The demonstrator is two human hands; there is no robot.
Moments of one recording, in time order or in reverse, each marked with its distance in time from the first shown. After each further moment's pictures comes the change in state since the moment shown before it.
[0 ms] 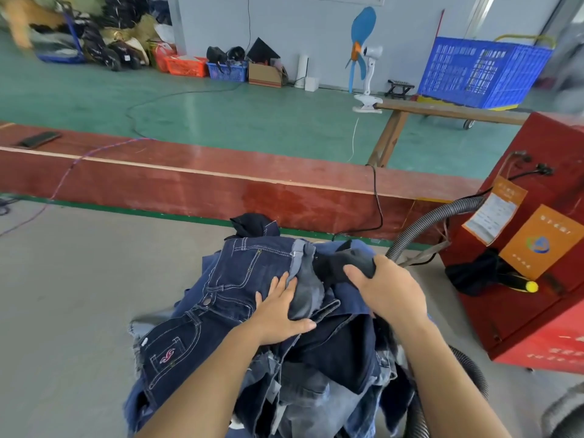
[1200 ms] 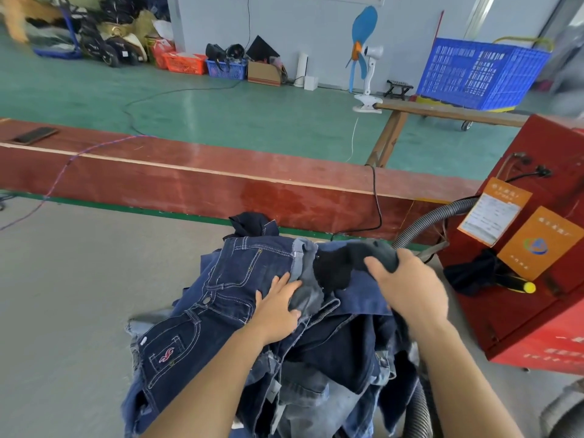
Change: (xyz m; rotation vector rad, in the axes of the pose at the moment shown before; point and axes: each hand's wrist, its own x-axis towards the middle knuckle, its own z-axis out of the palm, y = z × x) left_hand -0.003 0.012 0.000 -0.106 0.128 -0.031; right_hand 0.003 0.011 -0.012 0.017 0.141 0.088
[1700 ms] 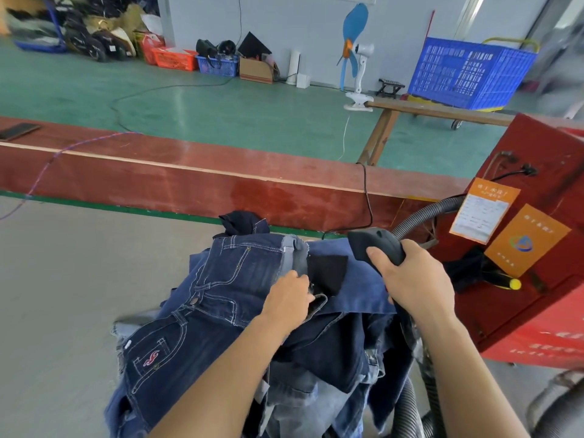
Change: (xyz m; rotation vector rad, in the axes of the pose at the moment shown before) left_hand 0.015 0.046 0.005 0.413 0.155 0.130; right_hand 0.004 0.010 -0.021 0.126 0.027 -0.019
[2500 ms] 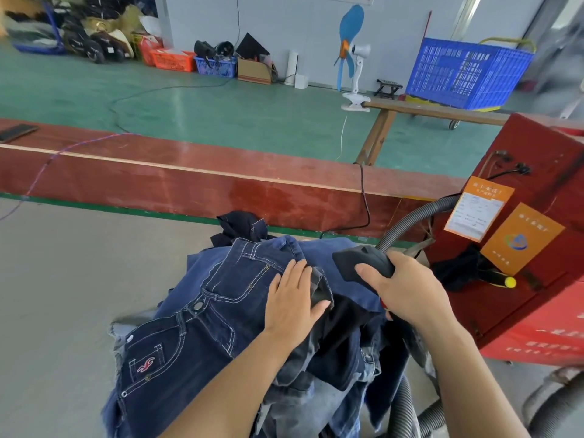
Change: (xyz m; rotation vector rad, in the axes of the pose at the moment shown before) left_hand -0.008 0.007 0.027 0.077 0.158 0.013; right_hand -0.011 0.003 -0.008 -0.074 -0.182 -0.048
